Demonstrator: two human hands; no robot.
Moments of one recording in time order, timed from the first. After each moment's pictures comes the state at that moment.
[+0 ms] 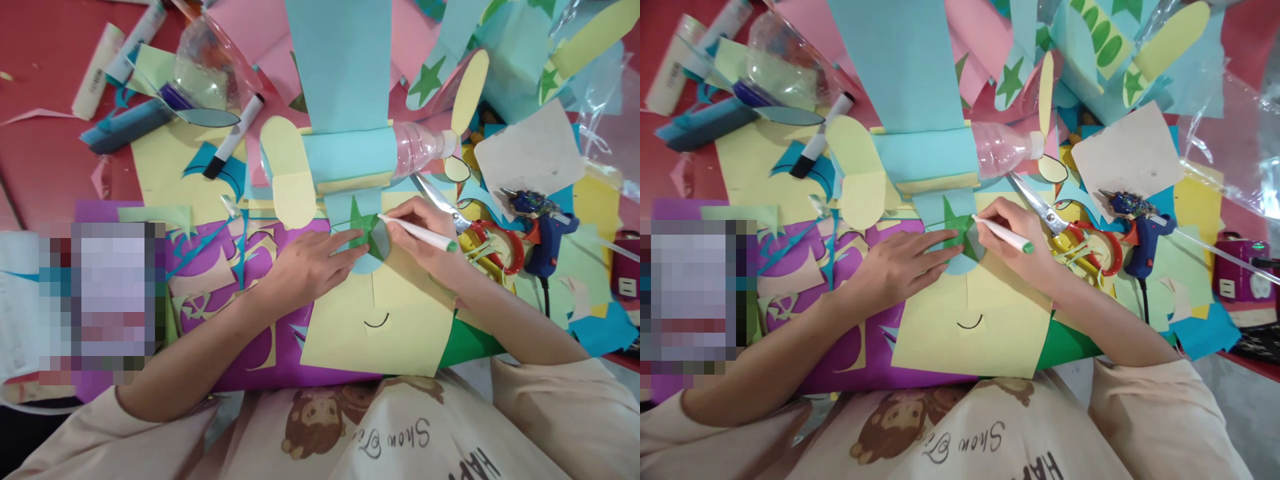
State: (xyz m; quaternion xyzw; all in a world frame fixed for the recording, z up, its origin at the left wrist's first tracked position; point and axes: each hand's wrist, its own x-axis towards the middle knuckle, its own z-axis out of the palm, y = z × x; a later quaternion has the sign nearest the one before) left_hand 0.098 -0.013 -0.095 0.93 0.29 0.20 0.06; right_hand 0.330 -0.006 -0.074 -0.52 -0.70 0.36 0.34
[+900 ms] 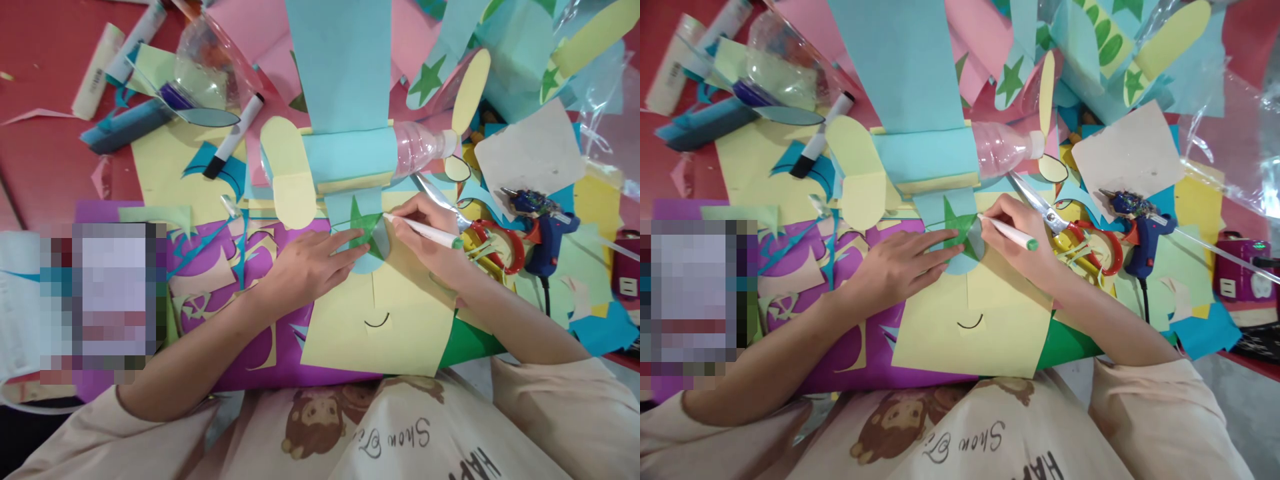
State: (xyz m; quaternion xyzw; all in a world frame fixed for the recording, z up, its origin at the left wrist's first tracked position) left_hand 0.098 -0.013 -0.095 0.93 0.29 0.20 0.06; right_hand 0.330 -0.005 -0.073 -0.54 -0.68 0.36 0.35
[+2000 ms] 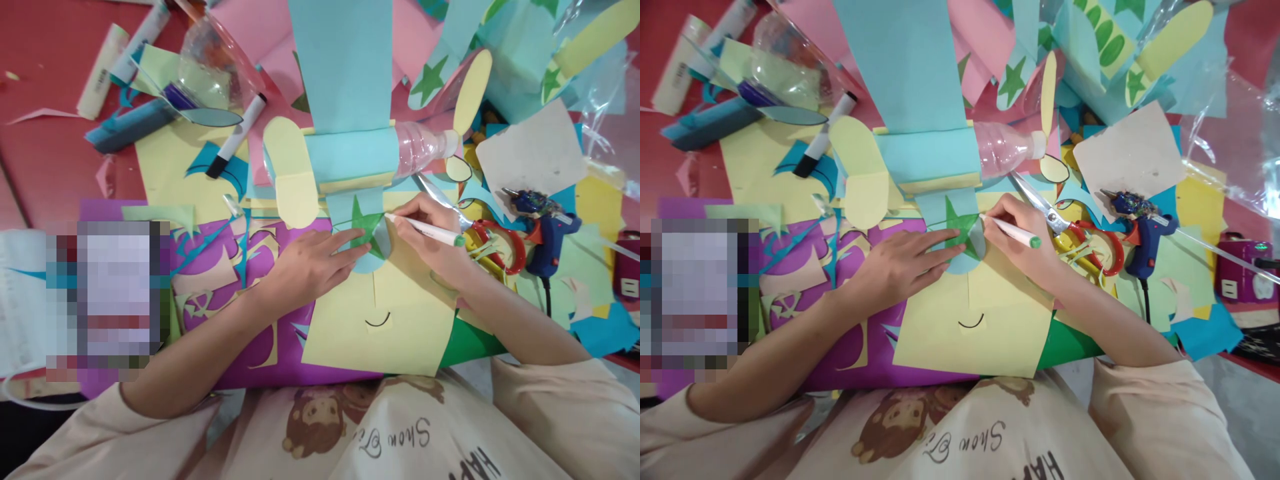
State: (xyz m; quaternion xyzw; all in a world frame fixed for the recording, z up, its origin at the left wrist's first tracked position) left_hand 0.098 -0.014 -0.095 0.93 0.29 0.20 0.06; right_hand 0.330 -0.003 -0.073 -0.55 -0.67 0.36 0.35
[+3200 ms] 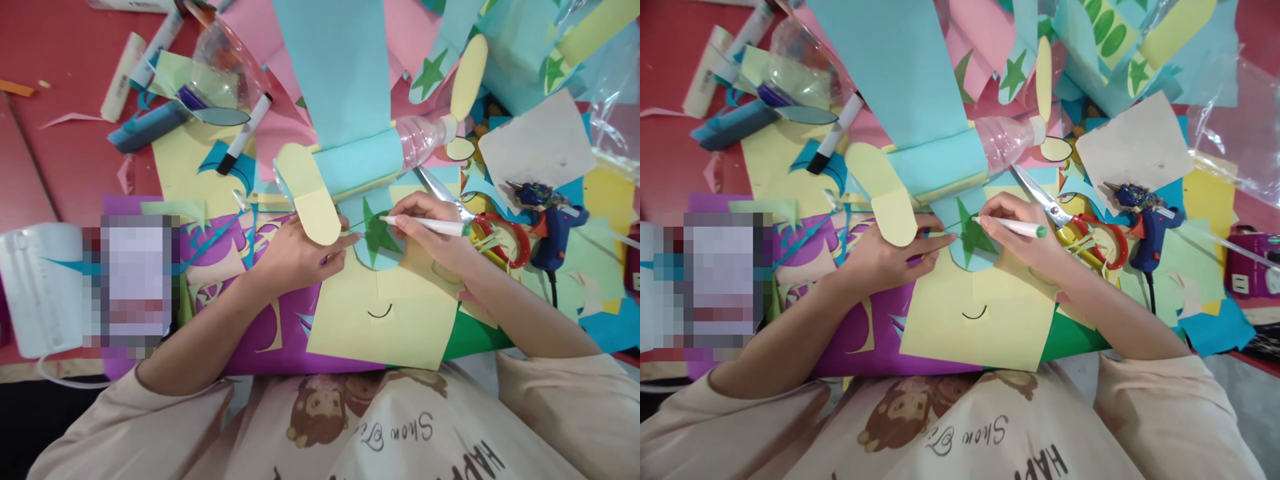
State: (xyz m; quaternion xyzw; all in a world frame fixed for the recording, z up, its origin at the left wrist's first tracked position) left_hand 0.084 -0.005 -0.094 0.92 0.34 0.18 0.06; right_hand 0.338 -0.003 -0.076 -0.48 -0.64 0.49 0.34
